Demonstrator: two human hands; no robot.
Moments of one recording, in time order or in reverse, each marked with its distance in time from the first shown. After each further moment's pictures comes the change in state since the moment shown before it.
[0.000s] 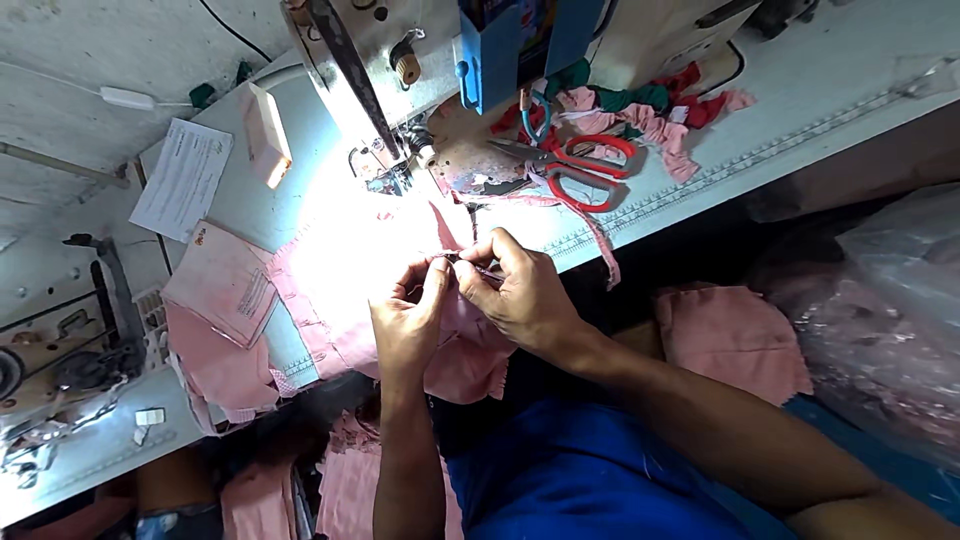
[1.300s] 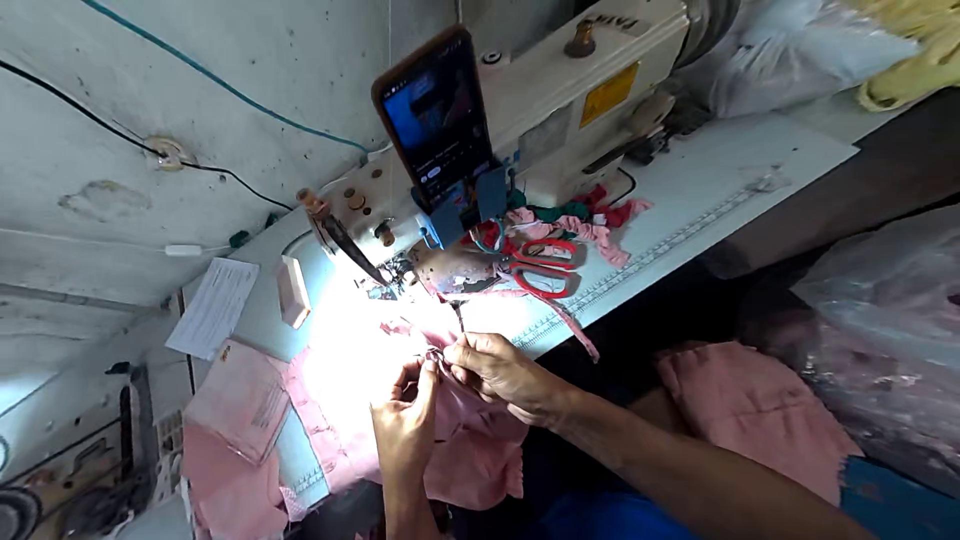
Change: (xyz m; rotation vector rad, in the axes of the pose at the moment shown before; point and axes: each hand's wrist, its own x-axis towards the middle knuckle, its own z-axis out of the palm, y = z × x) left_hand 0.005 -0.004 -0.005 0.104 0.005 0.013; right_hand 0.018 0.001 -0.005 0.909 -0.264 0.538
